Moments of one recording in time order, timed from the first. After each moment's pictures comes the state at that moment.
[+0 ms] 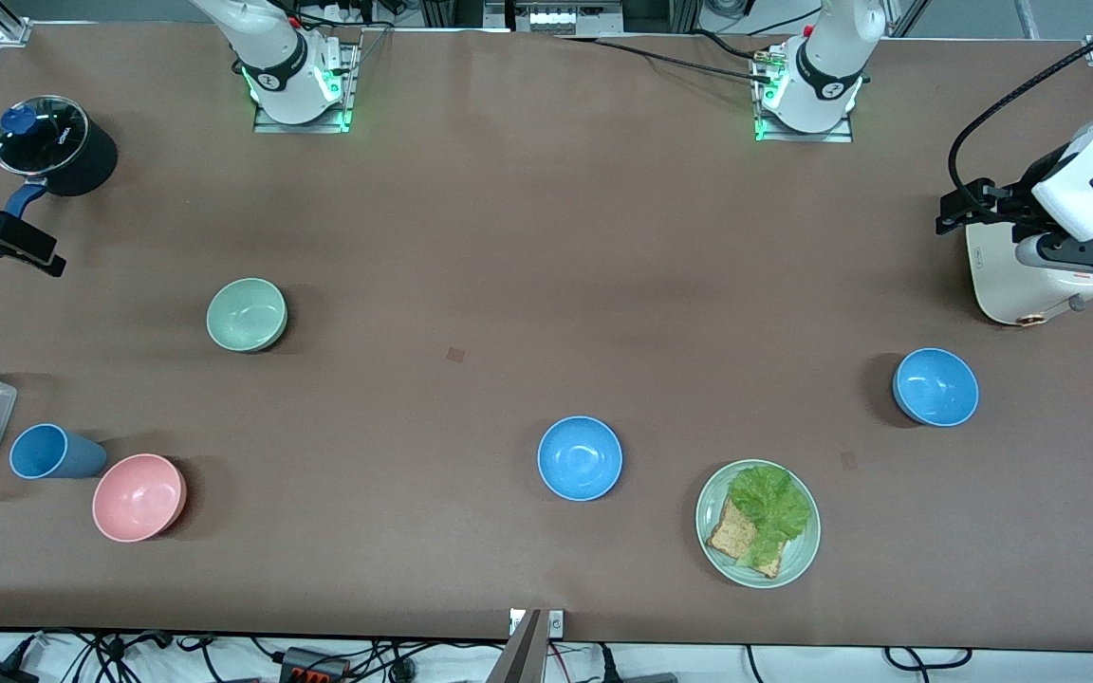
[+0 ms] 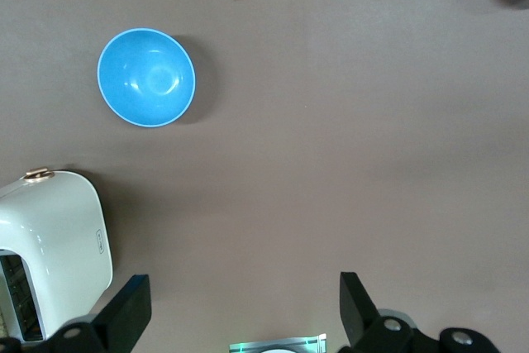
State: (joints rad) left arm 0.08 -0.03 -0.06 -1.76 -0.04 1.57 0.10; right arm -0.04 0.06 -0.05 -1.60 -0.01 1.68 0.00
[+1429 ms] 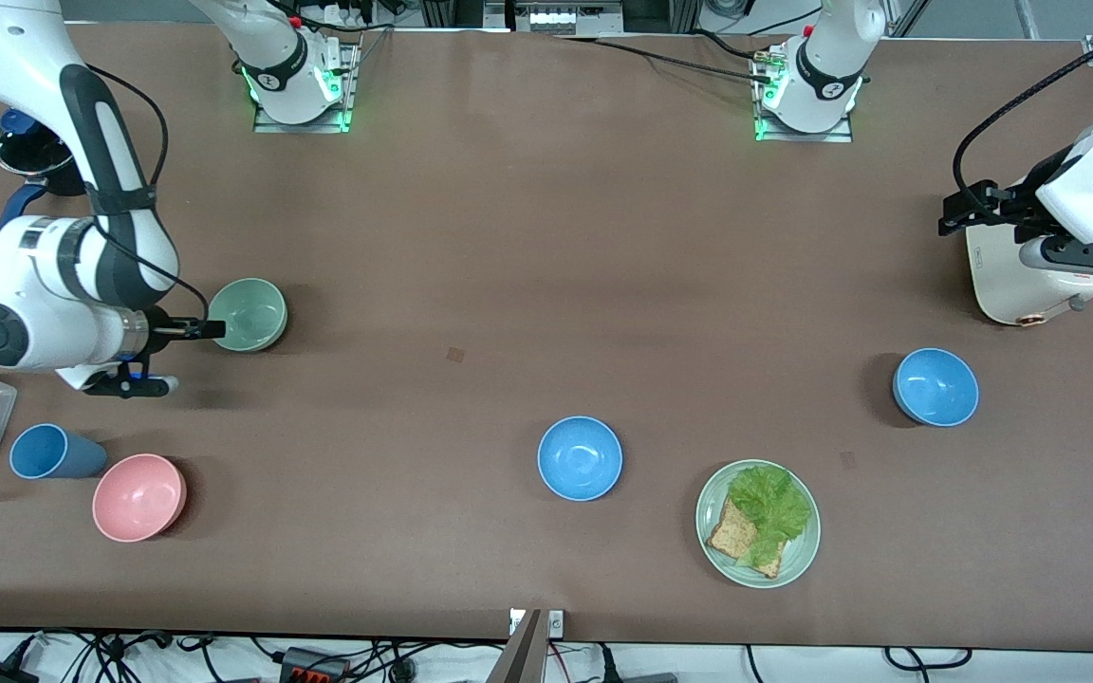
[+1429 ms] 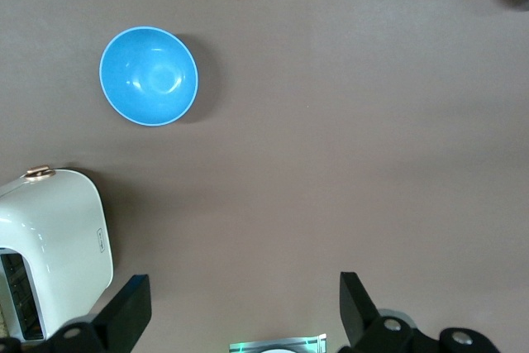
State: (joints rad) left arm 0.08 -0.03 -0.05 -1.76 -0.04 1.57 0.10; right arm -0.03 0.48 -0.05 -1.84 -0.01 1.96 -0.06
